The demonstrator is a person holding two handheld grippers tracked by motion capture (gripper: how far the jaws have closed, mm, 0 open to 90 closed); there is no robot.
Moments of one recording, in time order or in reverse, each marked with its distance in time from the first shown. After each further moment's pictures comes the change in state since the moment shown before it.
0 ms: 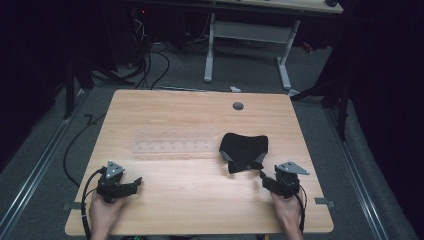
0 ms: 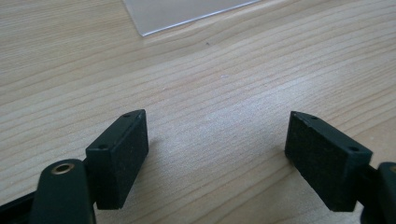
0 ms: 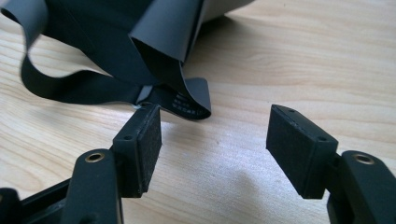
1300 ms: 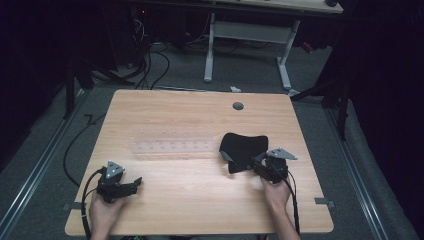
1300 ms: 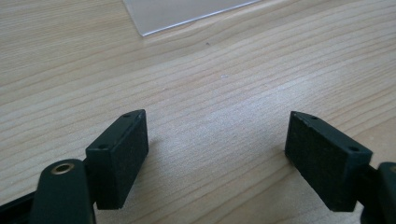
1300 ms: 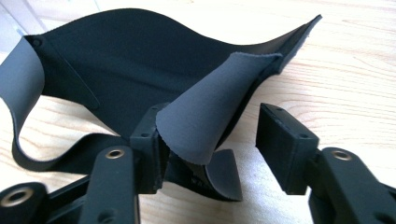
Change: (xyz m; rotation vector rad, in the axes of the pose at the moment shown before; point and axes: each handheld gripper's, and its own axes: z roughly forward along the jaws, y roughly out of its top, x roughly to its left) left arm 0.000 0.000 0.000 0.000 0.000 0.000; right arm 0.009 0.031 0.039 -0.016 0.024 0.035
